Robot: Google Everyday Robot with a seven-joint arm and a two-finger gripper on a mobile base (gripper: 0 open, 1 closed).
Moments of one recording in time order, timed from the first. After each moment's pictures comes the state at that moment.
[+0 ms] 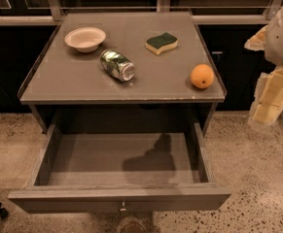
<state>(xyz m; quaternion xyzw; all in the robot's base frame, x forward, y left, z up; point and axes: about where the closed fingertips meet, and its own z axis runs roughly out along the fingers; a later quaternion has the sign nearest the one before) 0.438 -0.217 0.977 -0.60 0.78 -0.03 0.16</state>
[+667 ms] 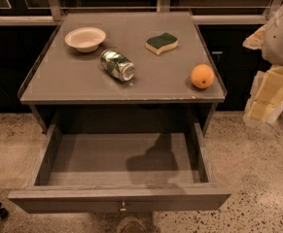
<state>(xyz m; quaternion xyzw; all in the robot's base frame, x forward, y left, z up) 0.449 -0.217 0.973 -0.60 0.78 -0.03 0.18</state>
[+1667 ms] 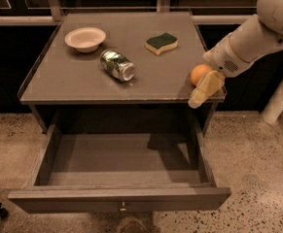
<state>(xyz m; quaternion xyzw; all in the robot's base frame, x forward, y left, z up) 0.594 -0.176 0.869 -0.54 0.79 0.08 0.27</state>
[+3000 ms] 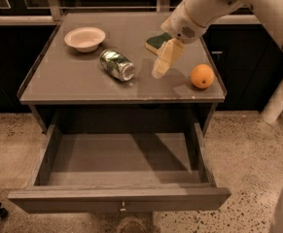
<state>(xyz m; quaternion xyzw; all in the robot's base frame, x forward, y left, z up) 0.659 -0.077 0.921 -0.61 0.73 0.09 0.30</state>
